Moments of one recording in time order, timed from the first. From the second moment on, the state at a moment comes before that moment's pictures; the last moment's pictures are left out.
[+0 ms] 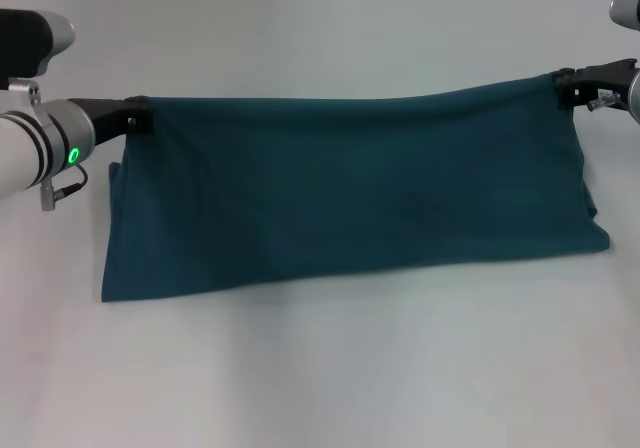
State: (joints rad) left arm -0.91 -2.15 0.65 0.51 2.26 0.39 -1.88; right arm 0.88 1.94 -0.54 -0.36 -2.21 -0.48 1.59
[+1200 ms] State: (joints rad) left arm -0.78 -2.16 0.69 0.58 2.12 0.44 -1.88; right arm 0.74 1.99 -0.54 -0.52 -2.07 -0.56 1.60
